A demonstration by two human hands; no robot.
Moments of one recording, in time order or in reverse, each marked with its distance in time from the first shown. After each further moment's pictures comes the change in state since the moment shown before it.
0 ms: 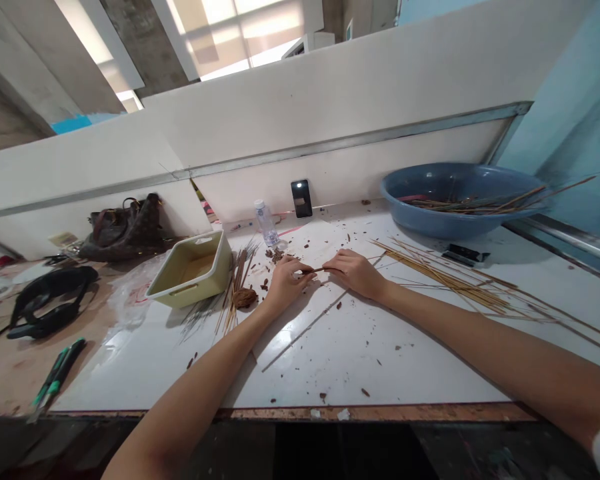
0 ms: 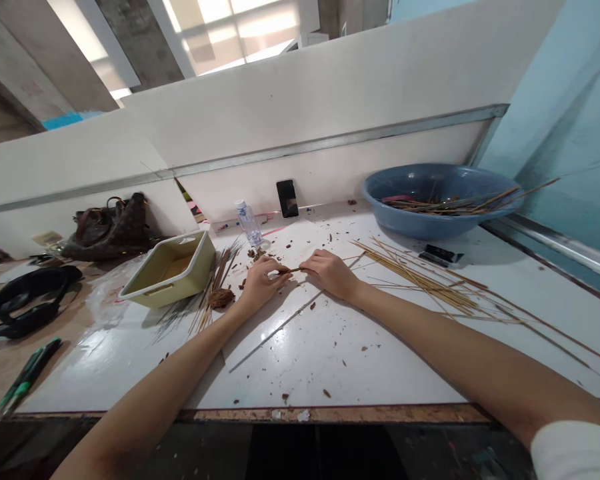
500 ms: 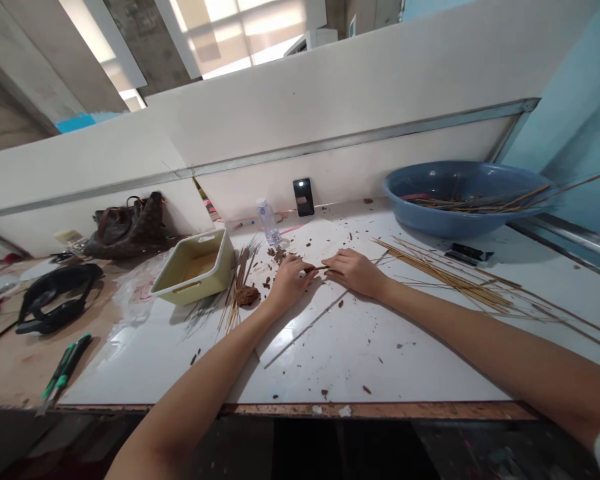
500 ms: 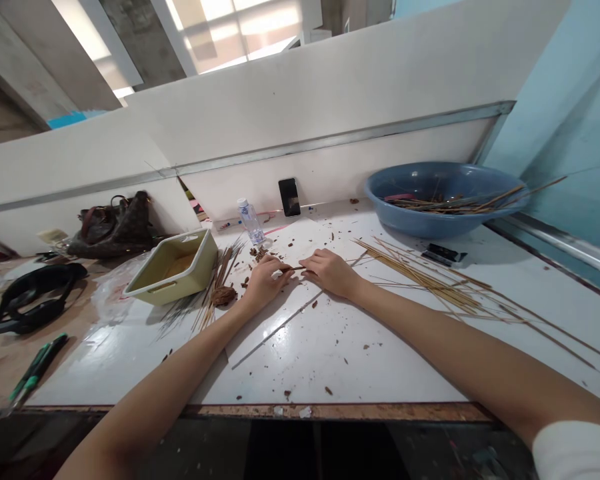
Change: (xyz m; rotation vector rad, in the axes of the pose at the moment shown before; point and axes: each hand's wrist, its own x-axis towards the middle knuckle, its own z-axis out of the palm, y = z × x) left_hand -0.001 0.000 0.005 0.066 -0.029 0.044; right_hand 0.000 0.004 0.002 -0.118 -0.095 -0.071
